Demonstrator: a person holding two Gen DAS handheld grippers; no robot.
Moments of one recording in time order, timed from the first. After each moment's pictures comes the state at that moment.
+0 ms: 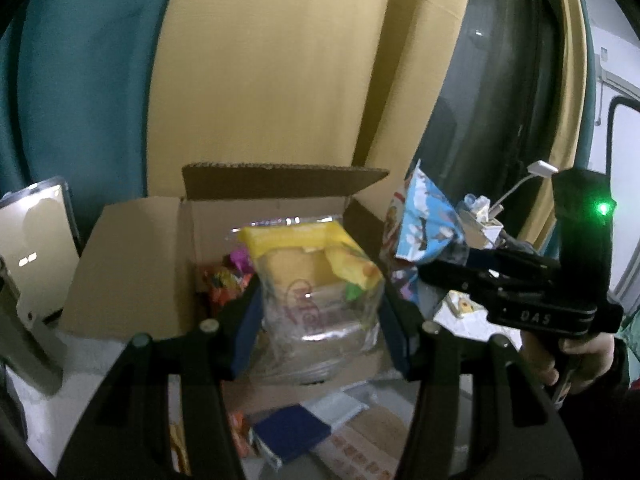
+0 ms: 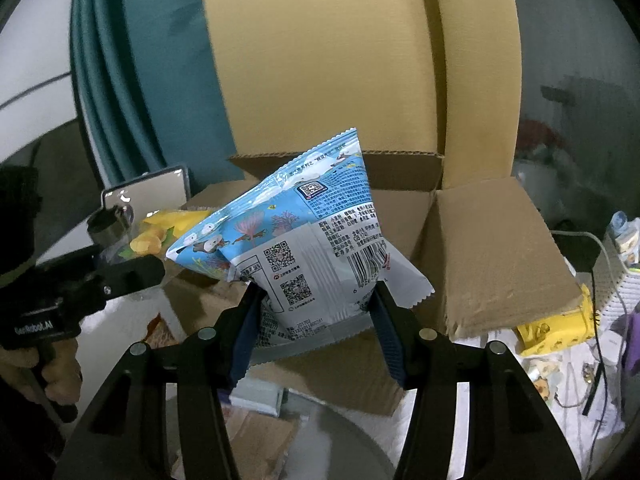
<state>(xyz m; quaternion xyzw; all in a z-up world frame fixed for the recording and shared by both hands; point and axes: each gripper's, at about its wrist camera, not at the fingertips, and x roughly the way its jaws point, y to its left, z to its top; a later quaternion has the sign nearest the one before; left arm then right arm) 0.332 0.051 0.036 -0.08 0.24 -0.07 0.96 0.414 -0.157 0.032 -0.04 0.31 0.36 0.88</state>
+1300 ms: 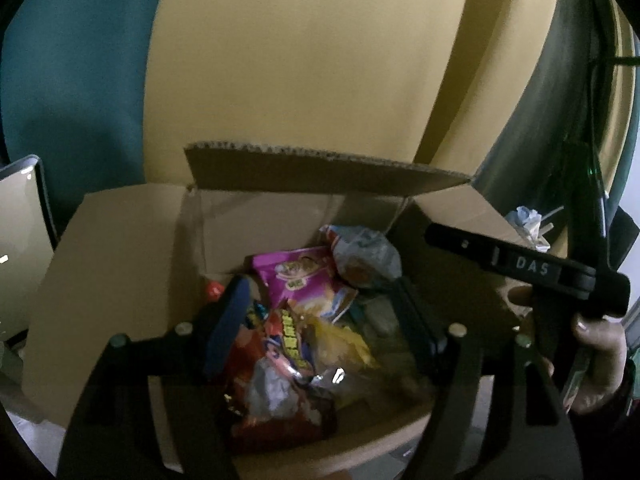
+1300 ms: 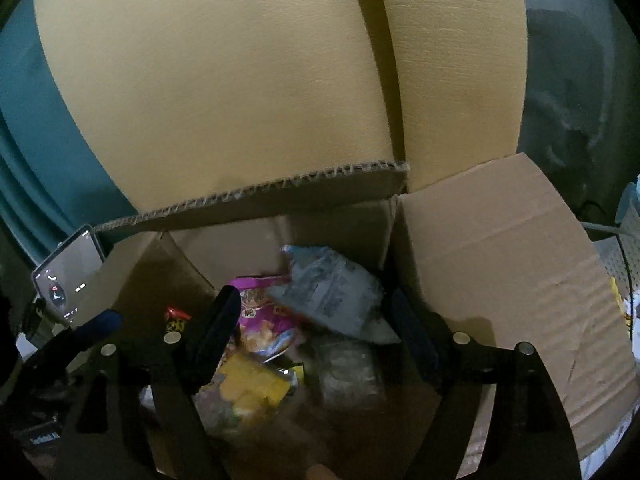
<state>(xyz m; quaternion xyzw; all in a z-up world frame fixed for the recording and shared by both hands) 0.423 0.079 0.007 -0.12 0.29 -0.03 0.95 0.530 -0.122 0.008 0.02 0.39 0.26 0.88</state>
